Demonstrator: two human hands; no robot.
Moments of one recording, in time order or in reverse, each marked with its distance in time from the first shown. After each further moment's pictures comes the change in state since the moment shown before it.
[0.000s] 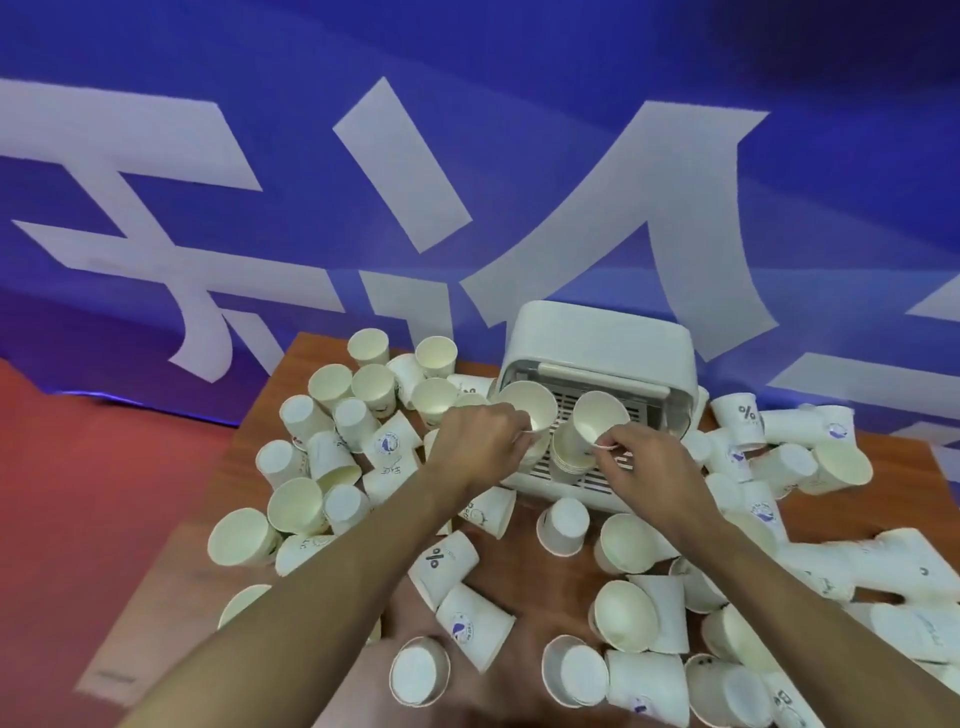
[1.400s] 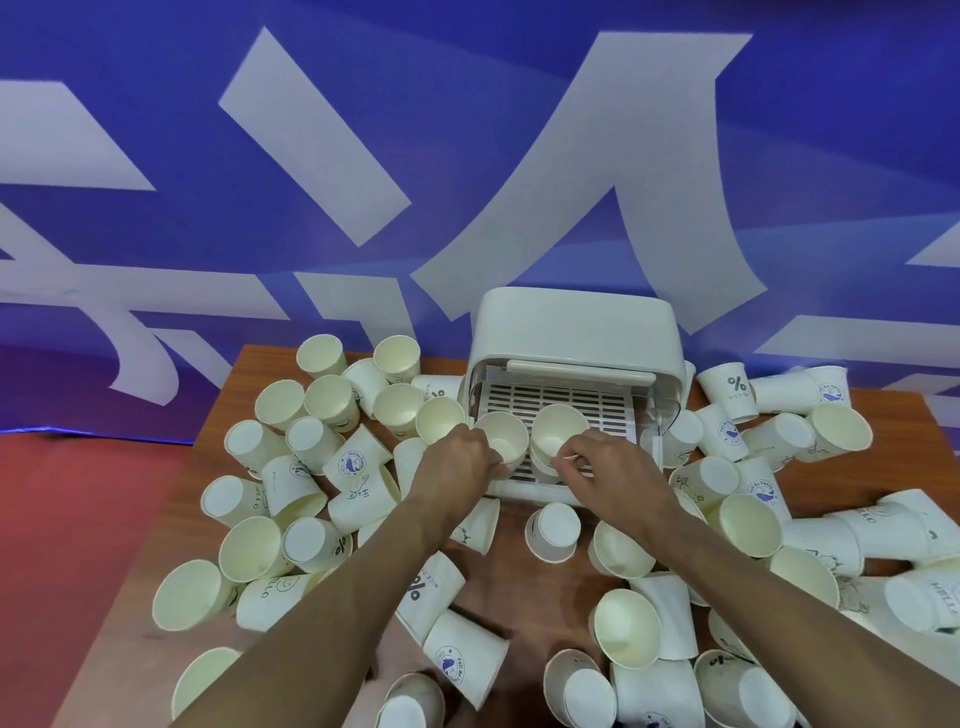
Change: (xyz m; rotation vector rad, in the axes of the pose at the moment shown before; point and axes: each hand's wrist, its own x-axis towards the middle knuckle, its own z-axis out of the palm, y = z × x) left_hand 0.005 -0.013 0.074 -0.014 -0.280 0.027; right_hand 0.020 0.022 0.048 -0.026 -0.135 0.010
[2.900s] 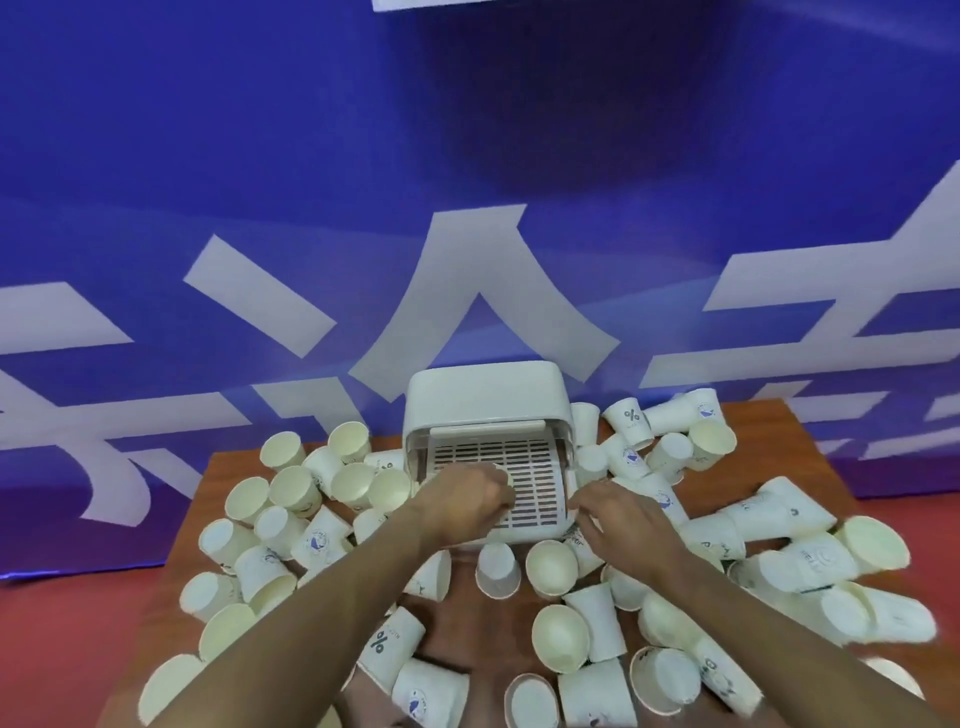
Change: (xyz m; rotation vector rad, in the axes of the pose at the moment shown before) left_hand 0.022 0.090 -0.108 0.081 -0.019 0.584; right_hand -0.087 0.064 -0.063 -0.123 0.069 0.031
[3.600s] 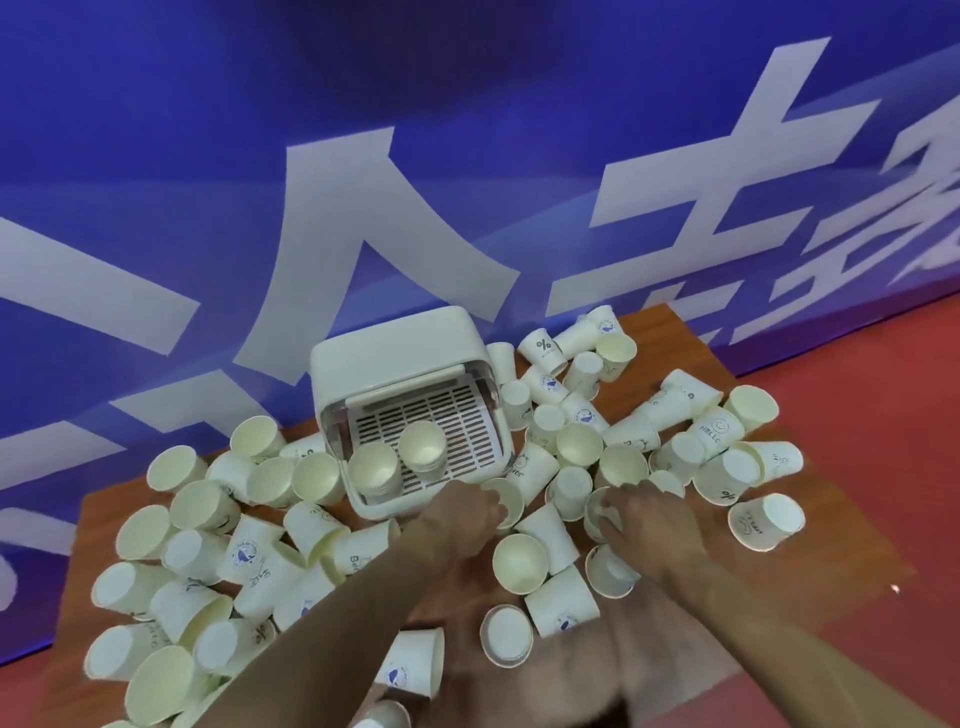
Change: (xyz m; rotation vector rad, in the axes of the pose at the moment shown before) left_hand 0.016 0.064 0.085 0.201 -0.389 0.203; right_hand -0.127 0.013 0.035 -0.257 -0.021 0.498
